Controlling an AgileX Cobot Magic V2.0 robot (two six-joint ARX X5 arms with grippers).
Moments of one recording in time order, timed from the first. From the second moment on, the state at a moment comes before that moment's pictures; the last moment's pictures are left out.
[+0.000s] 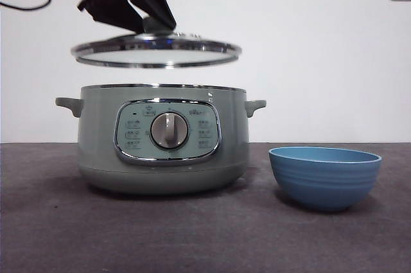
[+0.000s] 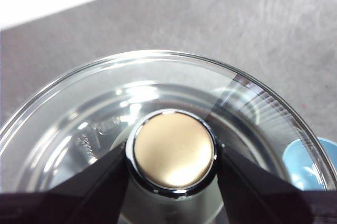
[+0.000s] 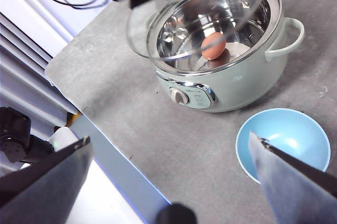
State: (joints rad) left arm -0.43 1.46 1.23 -0.25 0.23 0.05; right arm 0.14 0.83 1.12 -0.98 -0.73 -0.12
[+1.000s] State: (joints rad) left arm -0.43 0.79 1.41 -0.91 0.07 0.02; right arm 0.50 1.28 1.17 -0.60 -0.39 0.07
